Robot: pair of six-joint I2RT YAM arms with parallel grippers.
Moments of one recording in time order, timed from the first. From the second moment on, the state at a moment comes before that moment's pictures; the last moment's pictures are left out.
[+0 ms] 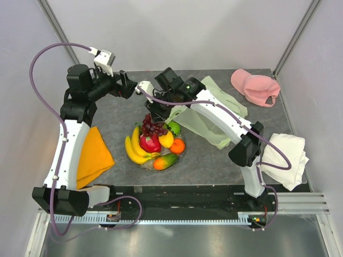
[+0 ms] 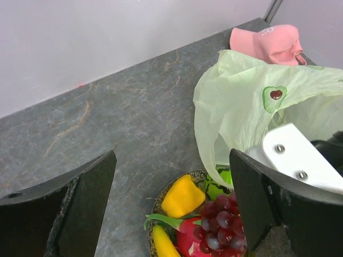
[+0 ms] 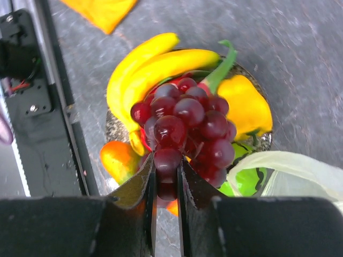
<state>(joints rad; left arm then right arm) -0.08 1.23 1.42 -0.40 0.51 0.02 0.83 2.06 2.24 -1.05 -0.47 -0.29</state>
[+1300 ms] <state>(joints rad) -0.06 1.22 1.39 -0.39 0.54 0.02 0.84 1.98 2.00 -1.01 -0.39 -0.05</state>
